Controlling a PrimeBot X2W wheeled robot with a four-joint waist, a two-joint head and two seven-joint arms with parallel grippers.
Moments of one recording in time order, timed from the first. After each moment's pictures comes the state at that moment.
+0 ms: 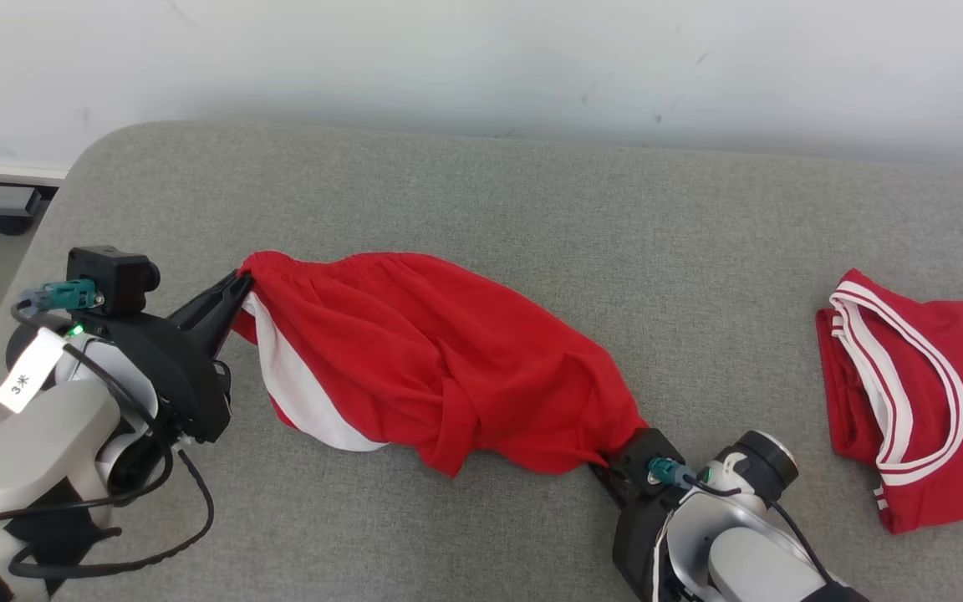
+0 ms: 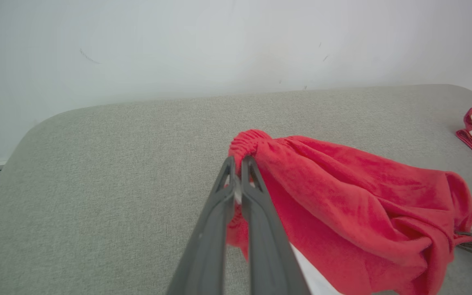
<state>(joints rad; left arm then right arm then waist) -0.97 0.51 -1.30 0.73 -1.13 -0.13 -0.20 -0.43 -0.16 0.68 0.59 0.22 0.04 0.10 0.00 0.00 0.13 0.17</state>
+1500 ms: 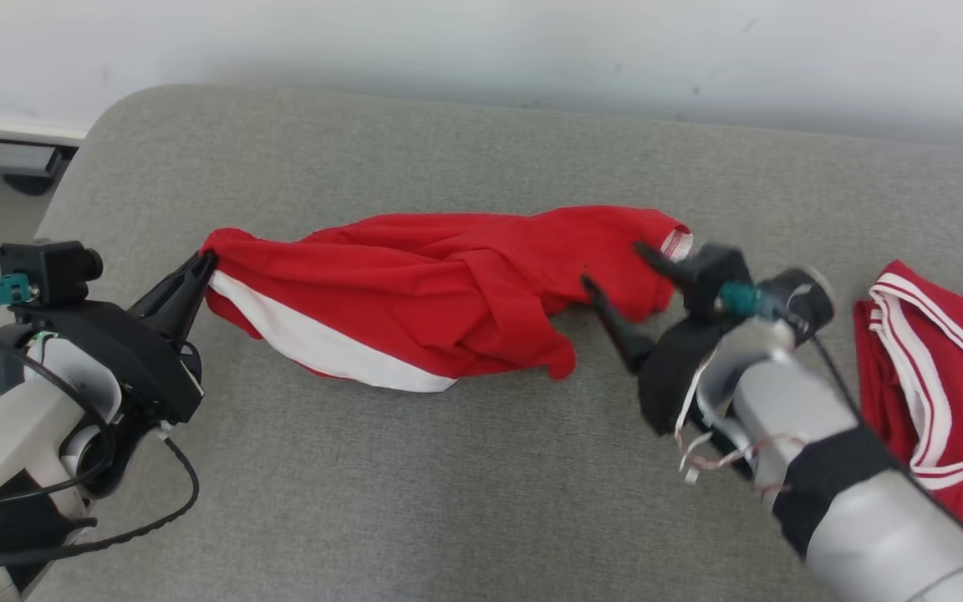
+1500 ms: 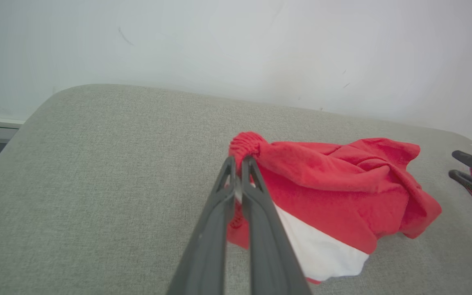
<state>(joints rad) -0.97 0.55 -1.27 0.69 -1.30 -0.13 -0.24 -0.77 -0.13 0.56 0.81 0.33 0.12 -0.13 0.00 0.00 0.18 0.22</state>
